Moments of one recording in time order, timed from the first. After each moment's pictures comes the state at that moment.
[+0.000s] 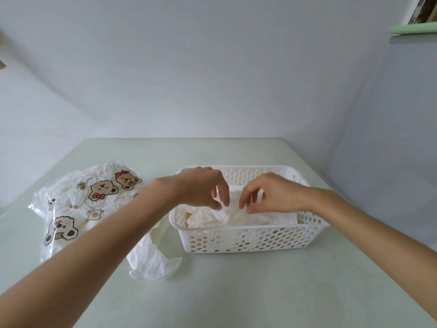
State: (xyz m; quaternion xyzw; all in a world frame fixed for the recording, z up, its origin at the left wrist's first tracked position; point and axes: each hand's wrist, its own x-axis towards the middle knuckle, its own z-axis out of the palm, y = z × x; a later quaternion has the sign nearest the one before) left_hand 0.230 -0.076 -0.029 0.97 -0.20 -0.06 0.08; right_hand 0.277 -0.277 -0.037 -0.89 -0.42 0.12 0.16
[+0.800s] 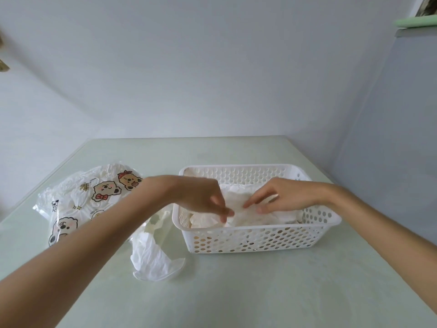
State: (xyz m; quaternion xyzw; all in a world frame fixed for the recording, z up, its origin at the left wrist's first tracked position) left_hand 0.216 -0.073 -0.022 0.95 -0.17 -0.22 0.13; right_hand 0.293 -0.292 -0.041 -0.86 -0.38 0.27 0.19
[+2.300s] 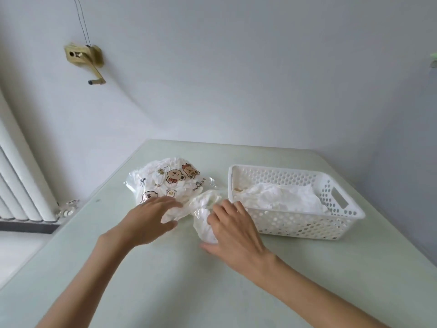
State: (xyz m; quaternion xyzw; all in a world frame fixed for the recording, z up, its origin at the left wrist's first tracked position) left_hand 0.056 0.054 -0.085 0.99 0.07 0.04 0.10; right_hand 0.117 -0.153 -0.094 -0.84 -0.47 -0.25 0.02
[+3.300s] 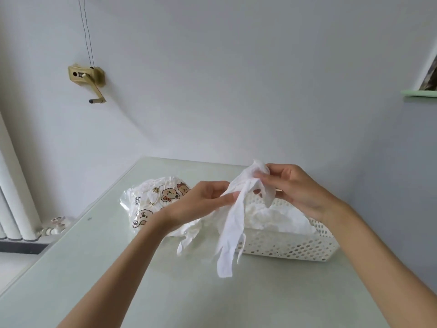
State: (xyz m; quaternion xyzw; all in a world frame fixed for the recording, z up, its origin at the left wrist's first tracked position) left_hand 0.093 -0.026 -0.006 0.81 -0.13 0.03 0.58; right_hand 0.166 -0.230 0.042 -0.73 -0.34 0.15 0.57
